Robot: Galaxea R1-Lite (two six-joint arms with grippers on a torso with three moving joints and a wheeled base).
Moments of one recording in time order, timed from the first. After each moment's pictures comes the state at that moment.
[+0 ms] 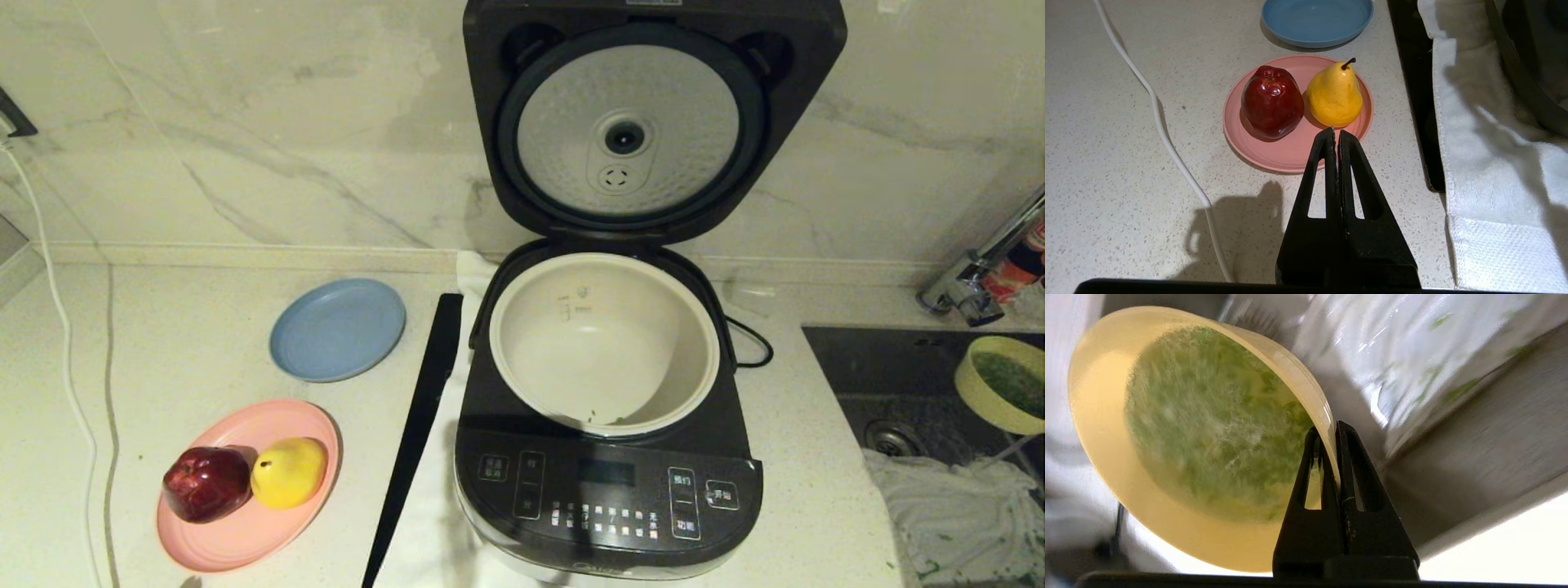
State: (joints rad) left arm 0.00 0.00 0.00 0.00 -0.02 0.09; right arm -0.68 1.86 -1.34 0.47 0.35 0.44
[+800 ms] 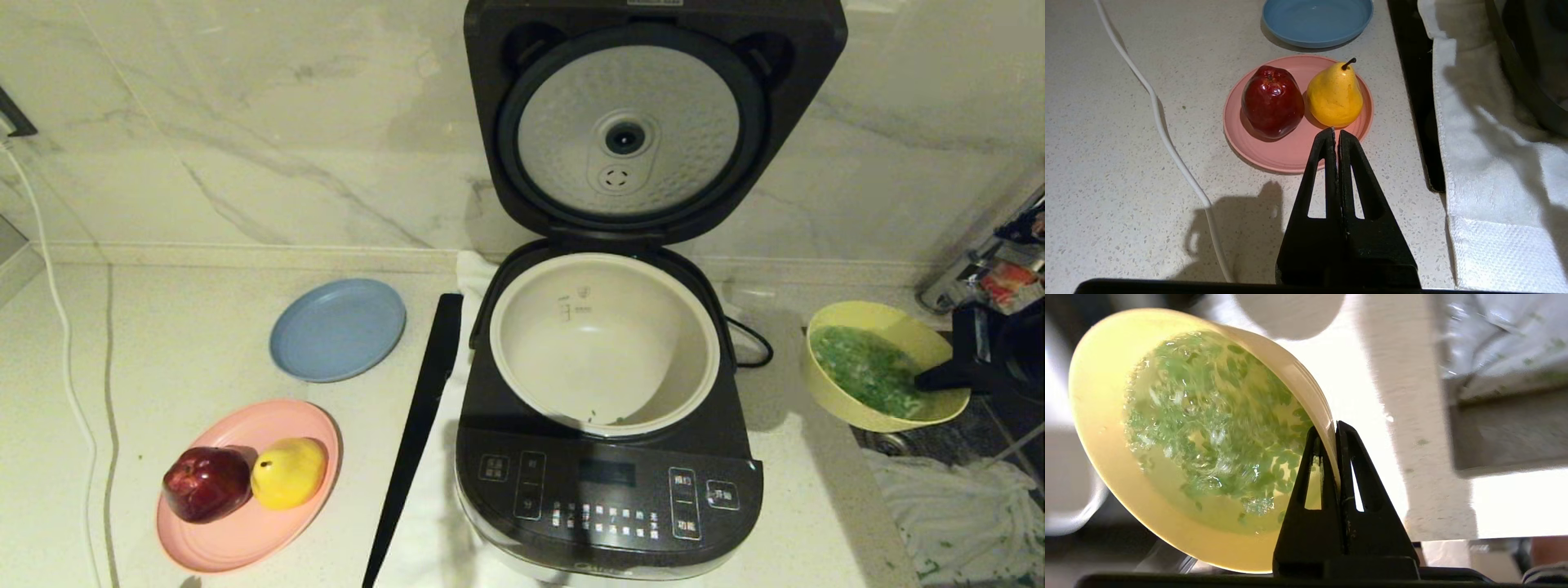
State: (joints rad) left arm 0.00 0.00 0.00 0.00 -0.02 0.09; right arm 0.04 1.47 -1.34 0.74 0.11 0.47
